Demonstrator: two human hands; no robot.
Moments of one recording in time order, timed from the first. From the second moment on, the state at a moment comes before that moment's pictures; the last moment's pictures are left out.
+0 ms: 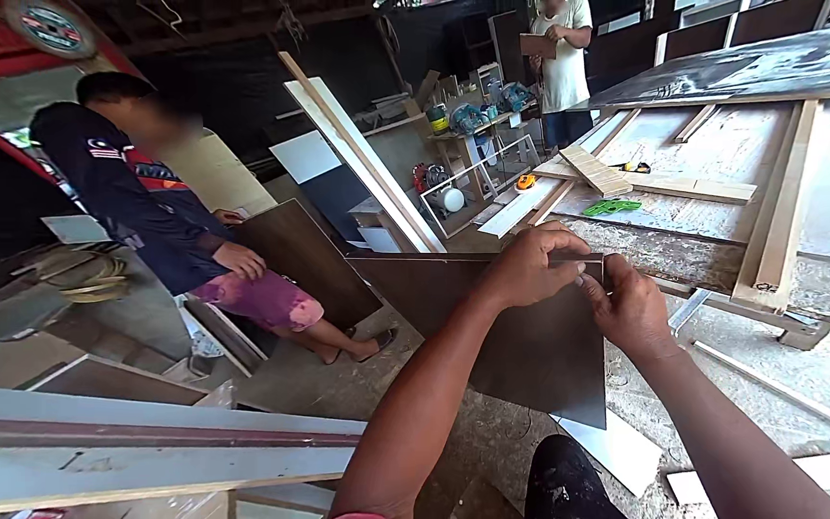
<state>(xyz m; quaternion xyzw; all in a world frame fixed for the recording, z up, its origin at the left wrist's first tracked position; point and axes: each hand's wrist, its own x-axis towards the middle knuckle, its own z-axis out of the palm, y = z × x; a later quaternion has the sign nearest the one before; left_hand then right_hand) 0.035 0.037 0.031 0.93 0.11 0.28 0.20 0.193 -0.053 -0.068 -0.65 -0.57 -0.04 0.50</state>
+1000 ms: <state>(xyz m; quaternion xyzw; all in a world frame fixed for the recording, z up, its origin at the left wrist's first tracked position) 0.071 -0.003 0.106 0.98 0.03 -0.07 -0.19 0.175 -0.075 -0.072 -0.64 -0.59 -0.05 0.49</state>
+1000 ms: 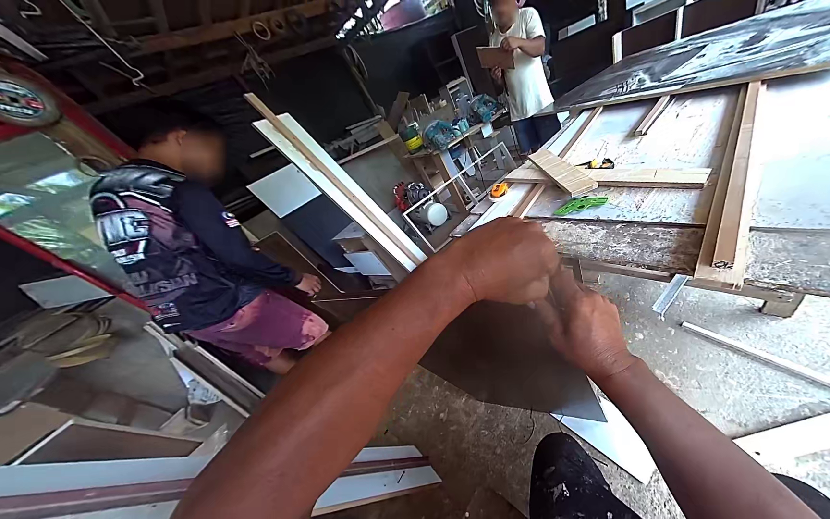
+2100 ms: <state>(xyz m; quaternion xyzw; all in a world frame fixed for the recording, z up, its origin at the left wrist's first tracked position) 0.079 0.010 0.099 0.96 0.24 -0.04 0.11 0.187 -0.067 -0.066 -0.66 -0.58 0.00 0.48</state>
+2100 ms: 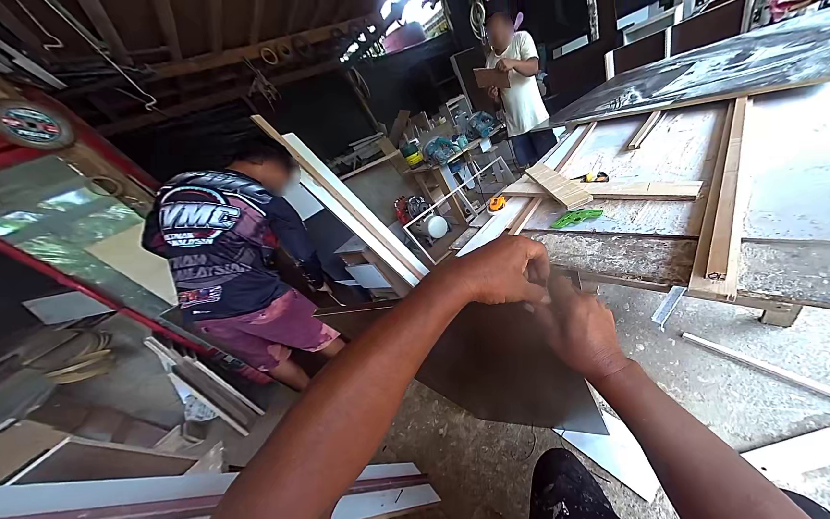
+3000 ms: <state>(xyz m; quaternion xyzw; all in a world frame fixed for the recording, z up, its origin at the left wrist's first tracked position) 0.078 0.006 0.098 0.98 0.18 -0.03 0.03 0.184 -0.069 -0.069 -0.66 -0.58 -0.02 0.47</state>
